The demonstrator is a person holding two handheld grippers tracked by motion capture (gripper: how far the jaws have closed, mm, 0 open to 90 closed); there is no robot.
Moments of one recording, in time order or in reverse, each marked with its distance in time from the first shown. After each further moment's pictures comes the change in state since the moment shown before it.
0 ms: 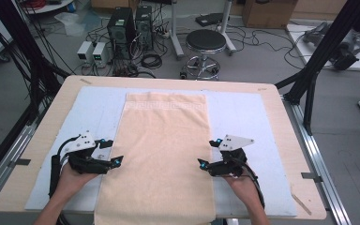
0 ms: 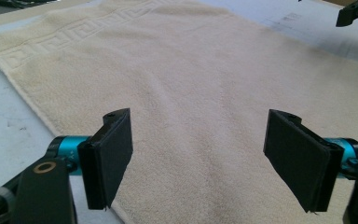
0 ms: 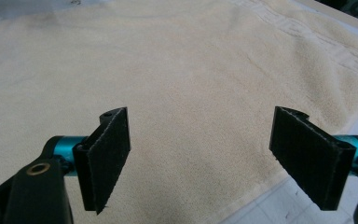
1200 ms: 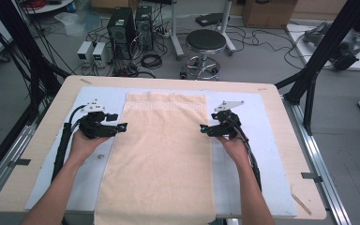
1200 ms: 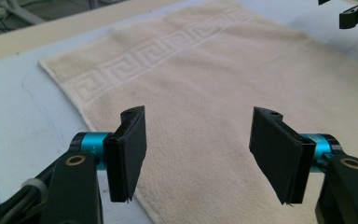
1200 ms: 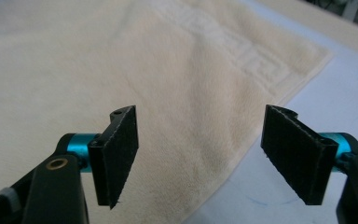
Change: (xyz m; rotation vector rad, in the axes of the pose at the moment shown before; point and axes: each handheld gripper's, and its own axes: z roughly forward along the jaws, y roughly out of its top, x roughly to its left) left arm 0.072 0.045 0.053 0.077 0.111 -0.067; right arm -0.099 0.035 0.059 0.139 -0.123 0.109
